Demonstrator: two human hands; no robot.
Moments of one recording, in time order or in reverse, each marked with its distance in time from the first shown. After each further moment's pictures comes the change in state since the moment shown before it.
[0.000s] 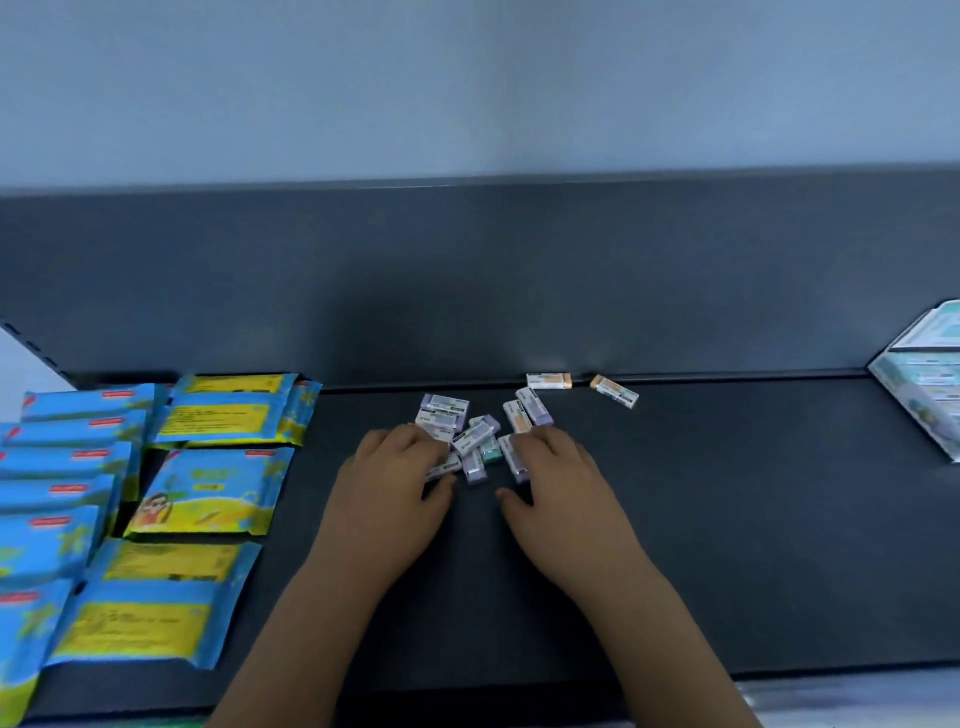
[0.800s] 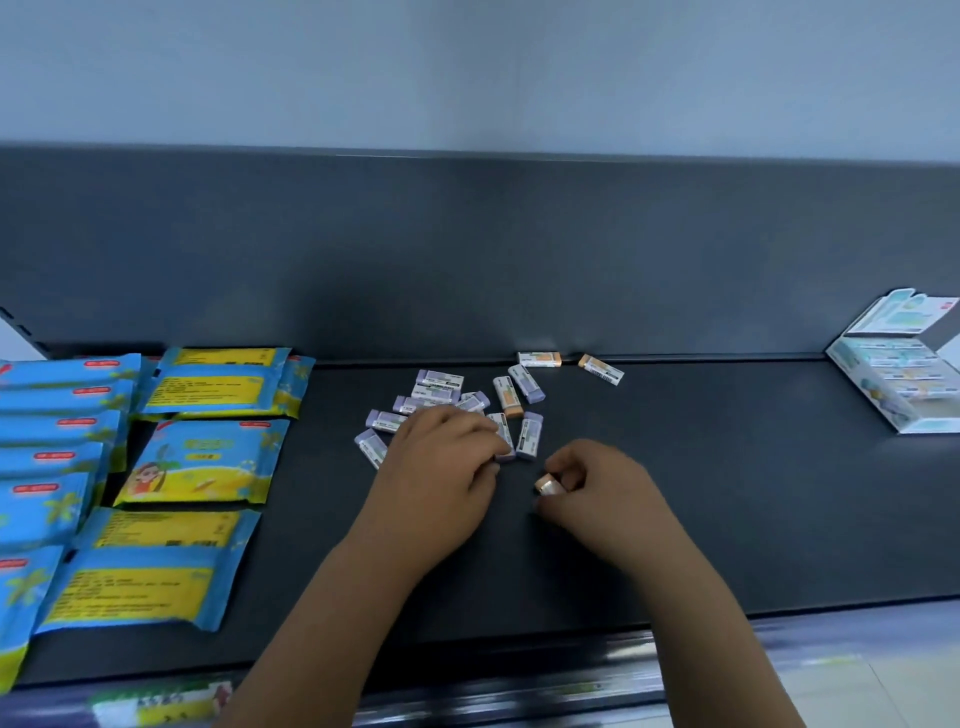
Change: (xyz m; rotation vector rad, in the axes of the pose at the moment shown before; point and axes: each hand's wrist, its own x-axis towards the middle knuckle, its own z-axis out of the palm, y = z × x) left_hand -0.009 0.025 0.012 -0.139 0.068 0.297; right_hand -0.028 0.020 -0.015 0.224 -0.058 0.369
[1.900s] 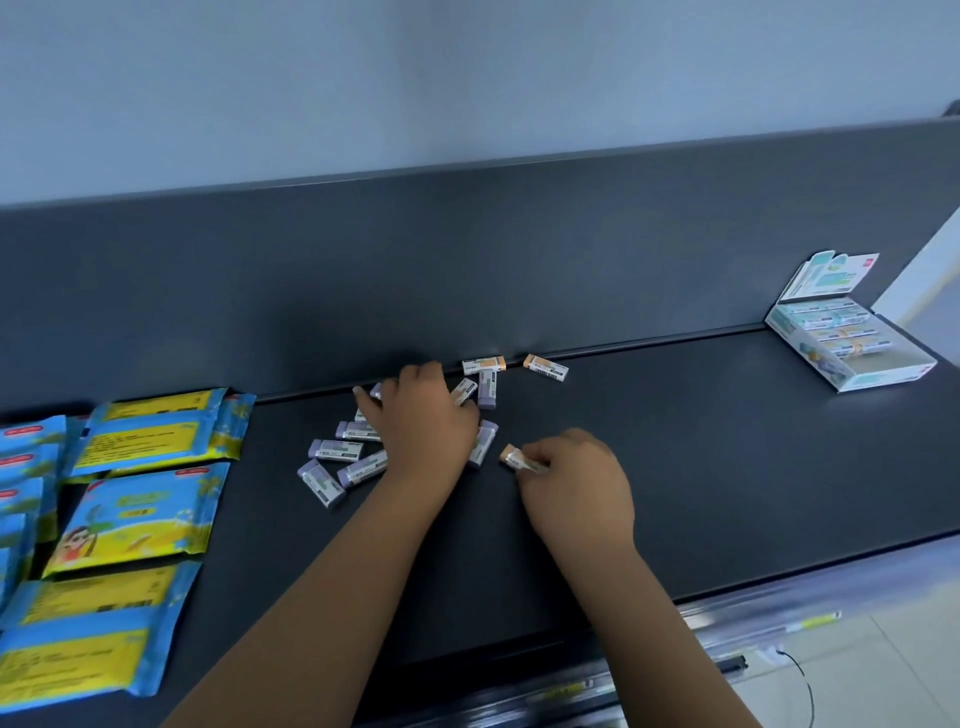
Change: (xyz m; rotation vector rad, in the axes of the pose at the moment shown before) left_hand 0.095 0.020 0.056 0.123 0.046 -0.547; right_hand 0.016 0.025 0.011 -0.101 0.410 -0.088
